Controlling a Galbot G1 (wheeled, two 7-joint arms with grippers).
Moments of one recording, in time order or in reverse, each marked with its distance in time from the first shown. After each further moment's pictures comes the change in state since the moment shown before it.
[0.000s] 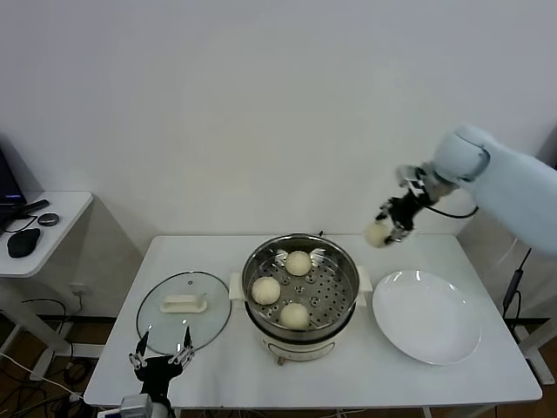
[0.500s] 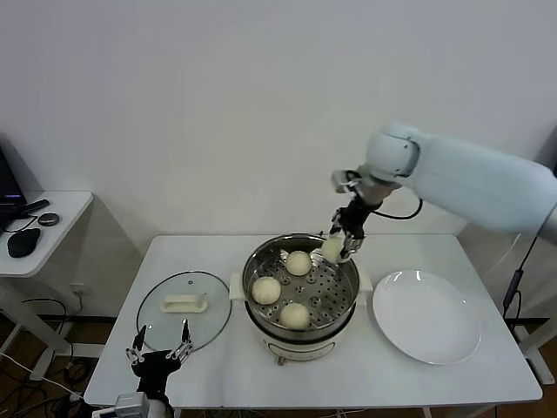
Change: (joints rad) left arm 0.004 -0.001 0.002 -0.042 -0.011 -0.001 -0.007; right arm 0.151 0.192 -0.296 0.051 0.186 -0.122 0.051
